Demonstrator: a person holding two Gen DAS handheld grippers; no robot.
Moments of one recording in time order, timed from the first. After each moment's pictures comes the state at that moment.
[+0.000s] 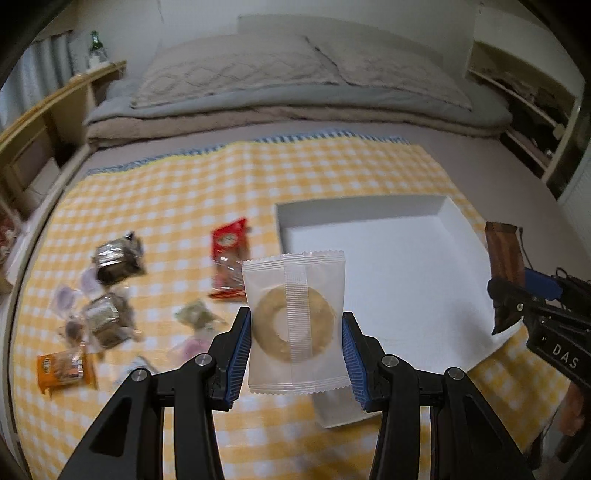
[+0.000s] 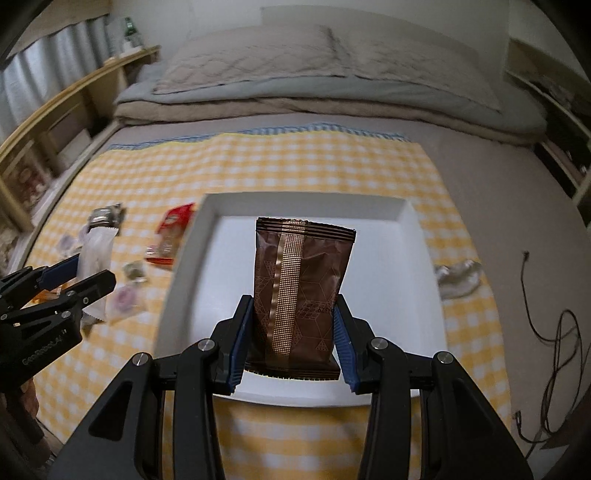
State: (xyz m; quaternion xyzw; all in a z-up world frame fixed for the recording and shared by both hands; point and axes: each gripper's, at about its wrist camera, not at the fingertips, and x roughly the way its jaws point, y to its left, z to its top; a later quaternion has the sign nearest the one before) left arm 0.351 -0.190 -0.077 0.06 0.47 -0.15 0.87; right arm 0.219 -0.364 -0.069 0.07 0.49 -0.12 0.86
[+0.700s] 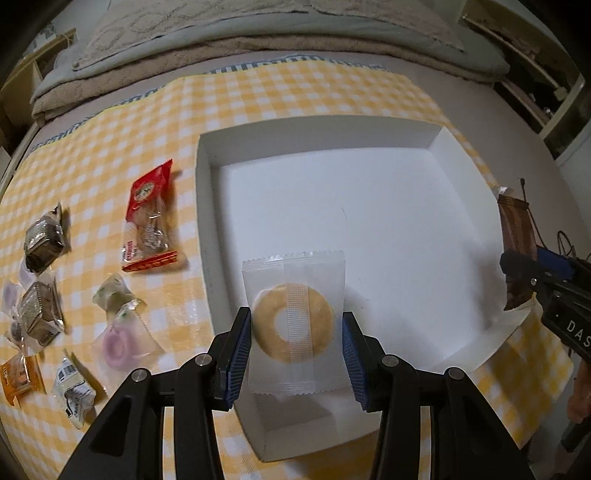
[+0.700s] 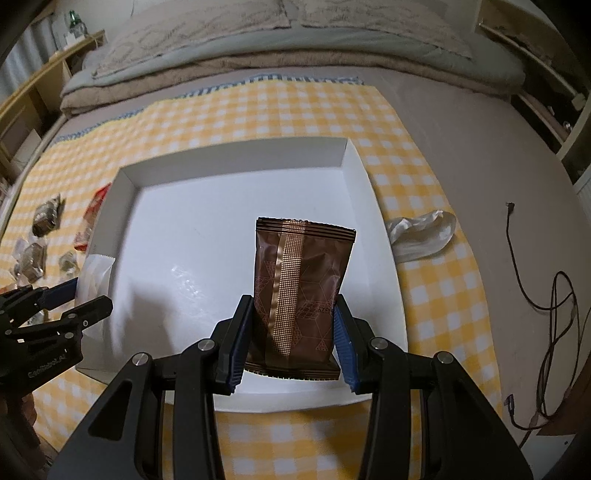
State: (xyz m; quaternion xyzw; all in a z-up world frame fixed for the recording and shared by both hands) left arm 0.425 -0.262 -0.172 0.09 0.57 -0.18 0.80; right arm 0.222 -0.428 -0.121 0.09 0.55 -0.17 0.81
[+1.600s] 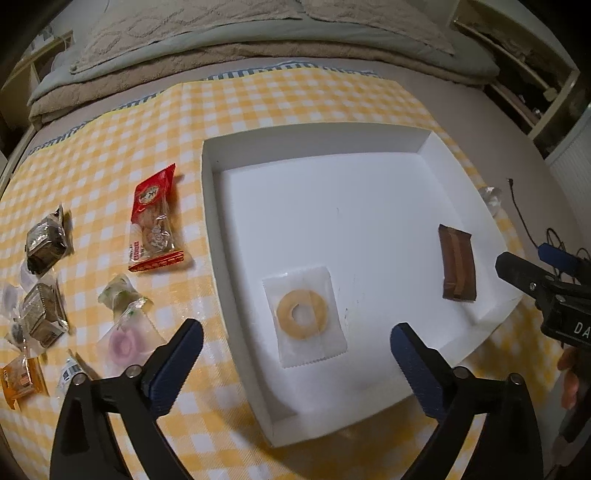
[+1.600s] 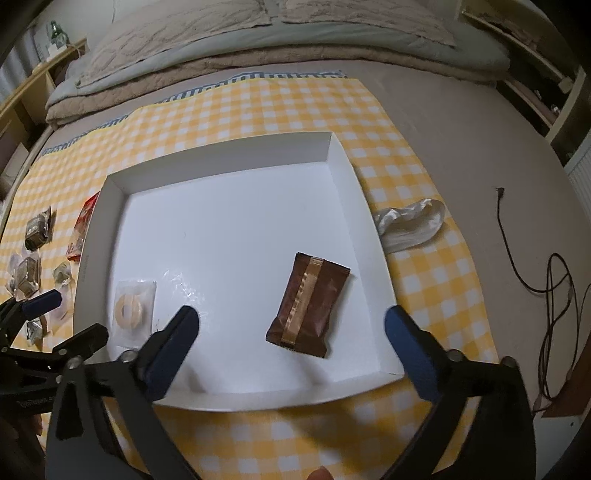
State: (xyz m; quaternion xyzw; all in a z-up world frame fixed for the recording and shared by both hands) left arm 0.405 -0.241 -0.149 0.07 0.56 -0.19 0.80; right arm 0.217 -0.431 -0.111 0.11 0.55 -0.19 0.81
